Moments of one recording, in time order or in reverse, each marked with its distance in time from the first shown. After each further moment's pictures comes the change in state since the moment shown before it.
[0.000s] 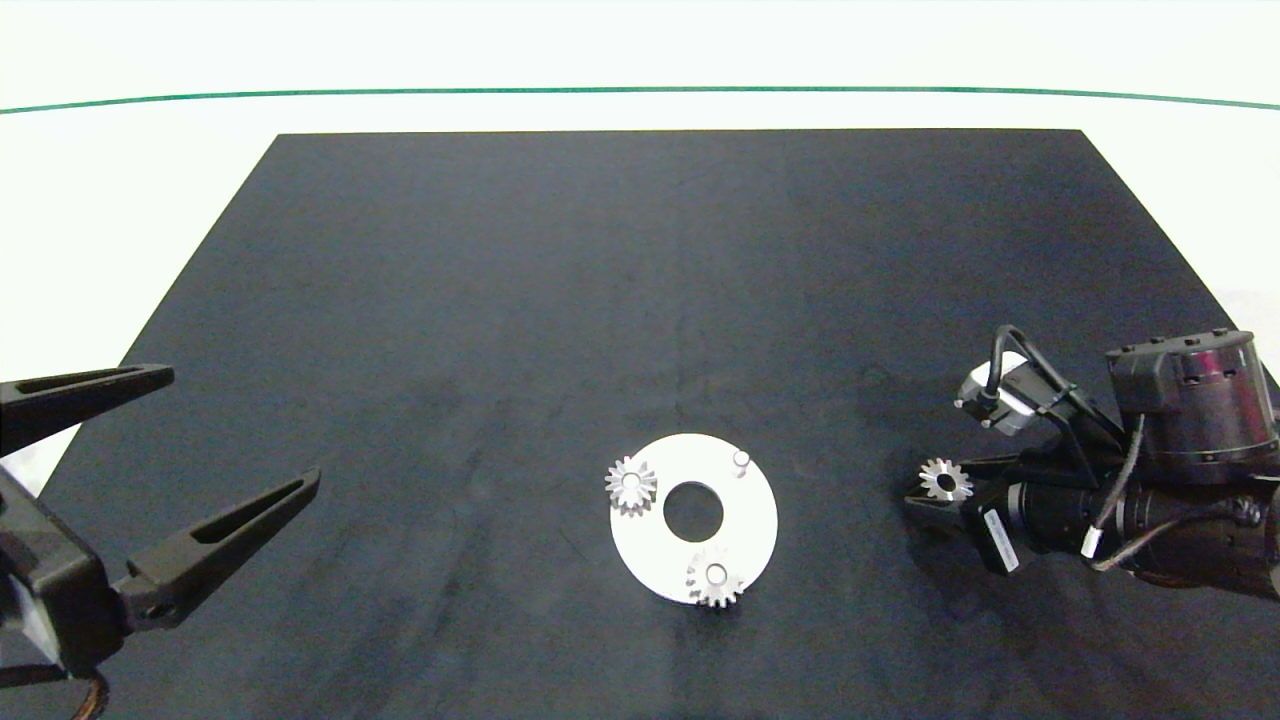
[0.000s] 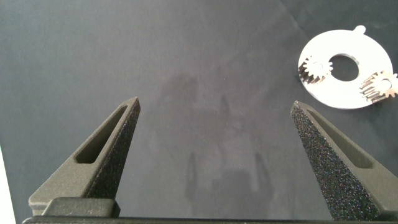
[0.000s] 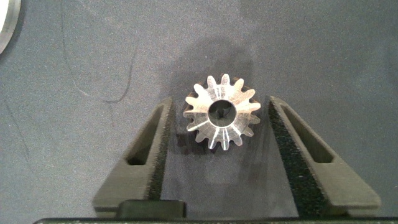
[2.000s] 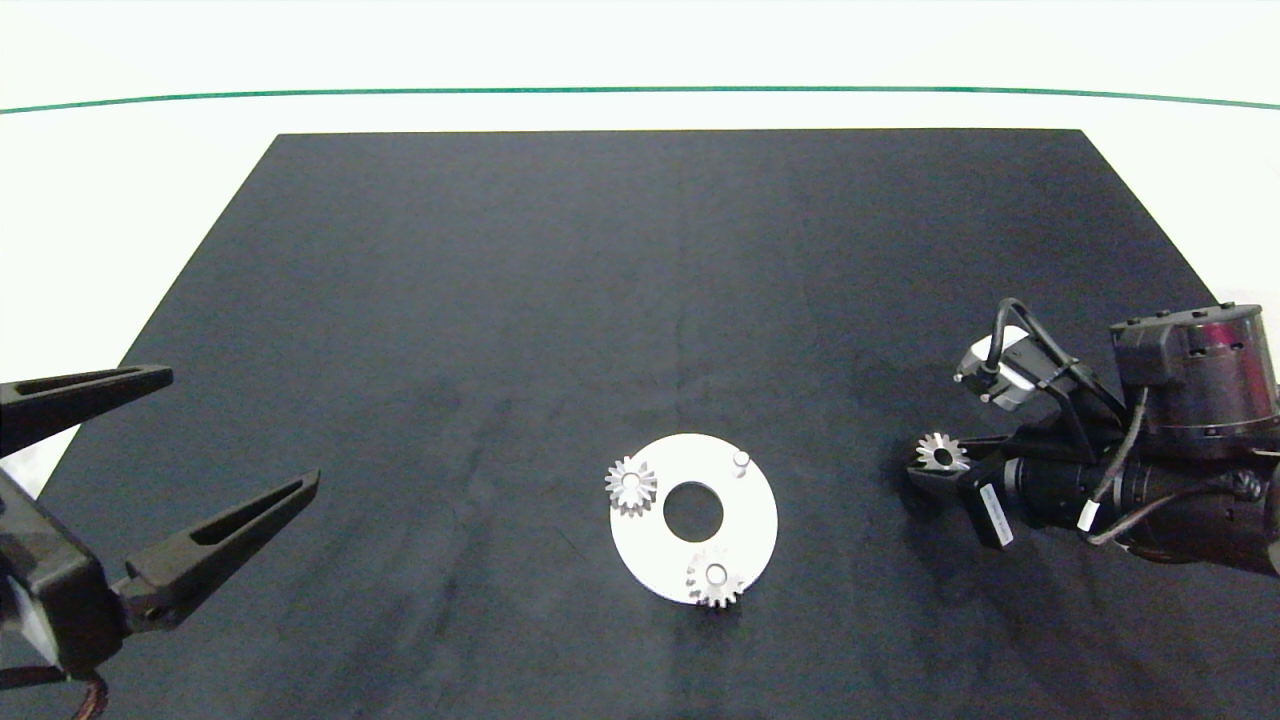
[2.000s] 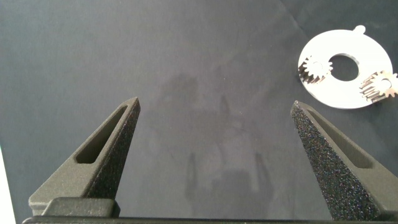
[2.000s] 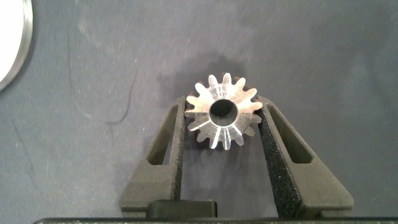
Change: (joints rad) left arm 0.000 -0.002 0.001 0.000 0.000 0.000; right arm 0.003 0.001 -0.054 0.009 -0.009 -0.006
